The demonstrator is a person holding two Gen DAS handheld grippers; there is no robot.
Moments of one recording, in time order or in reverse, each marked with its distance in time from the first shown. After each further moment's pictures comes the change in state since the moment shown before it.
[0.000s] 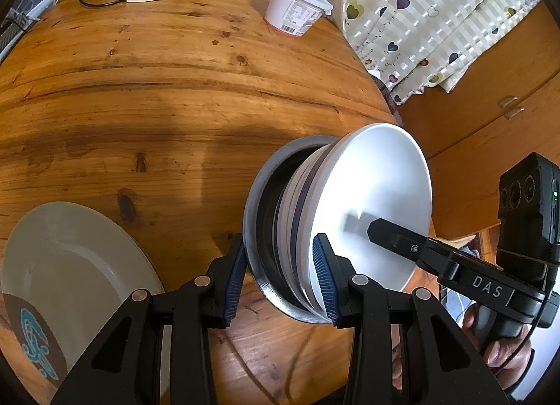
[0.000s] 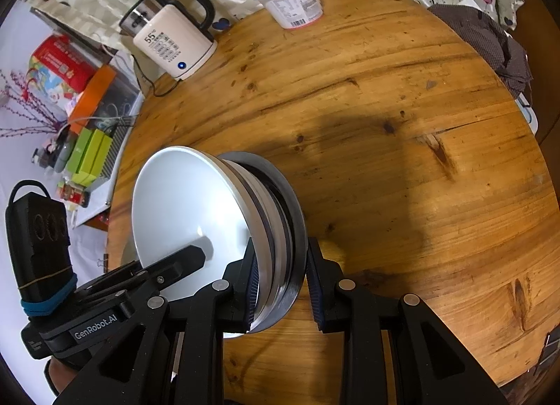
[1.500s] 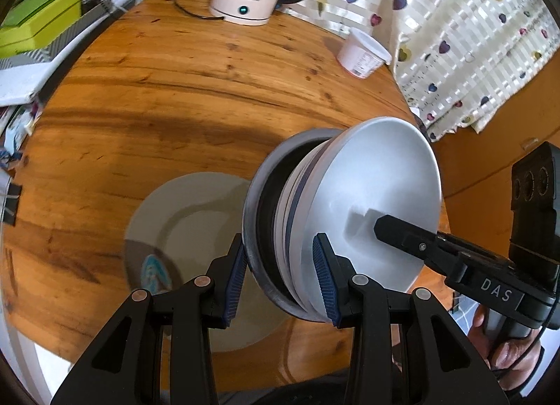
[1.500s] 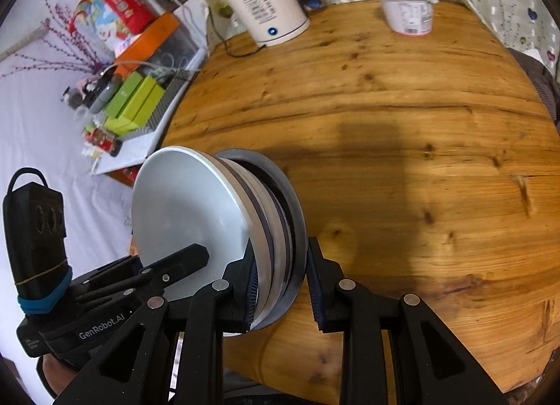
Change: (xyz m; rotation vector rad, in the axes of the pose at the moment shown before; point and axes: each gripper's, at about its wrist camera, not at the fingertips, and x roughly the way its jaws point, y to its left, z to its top) left arm -0.088 0.070 -0.031 -0.141 -0.100 0.129; right arm 0.018 0.117 -0.010 -0.228 0.074 0.067
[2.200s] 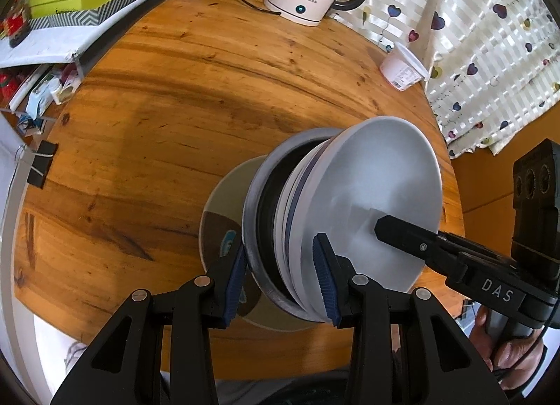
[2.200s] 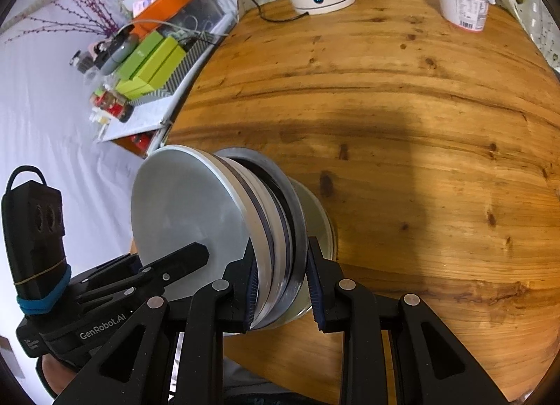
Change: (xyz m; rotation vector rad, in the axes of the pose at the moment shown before) left arm -0.012 0.060 -0.018 -0.107 0.000 0.040; right arm 0.048 0.049 0.000 -0.083 0.101 0.021
